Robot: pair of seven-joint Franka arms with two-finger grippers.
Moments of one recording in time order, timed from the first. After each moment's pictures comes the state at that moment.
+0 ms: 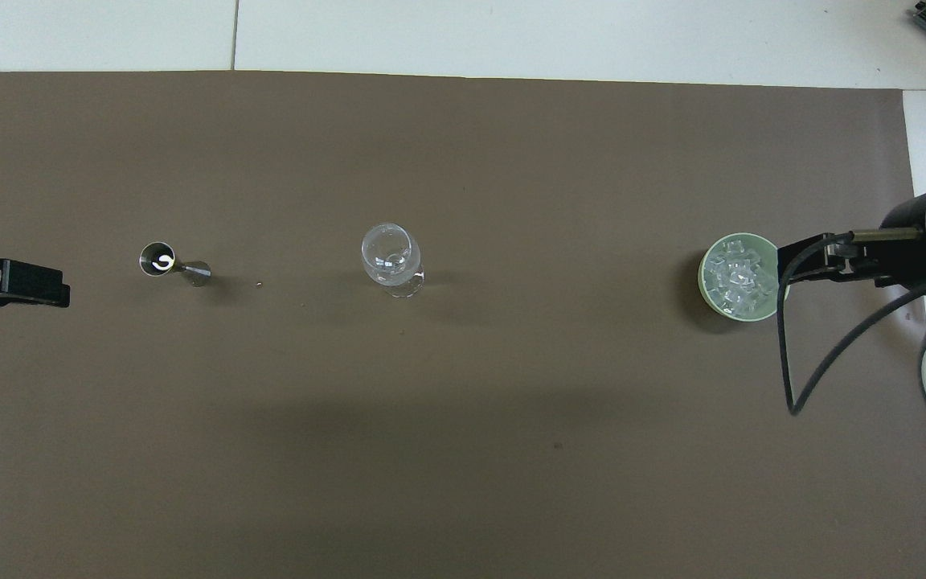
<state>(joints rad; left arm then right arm) -0.01 -0.14 -0.04 -1.73 -0.02 1.60 -0.04 0.03 -0.02 0.06 -1.58 -0.03 1.55 0.13</state>
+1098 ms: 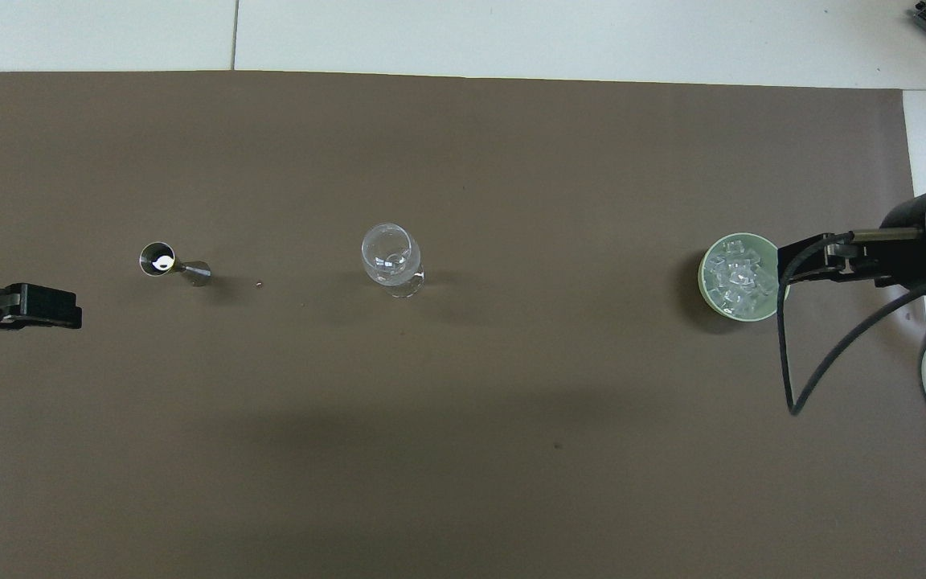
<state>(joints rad) 0.00 -0.19 -0.04 -1.84 -0.02 1.63 -0.08 0.03 -0.02 0.06 -1.58 -0.03 1.55 0.13</state>
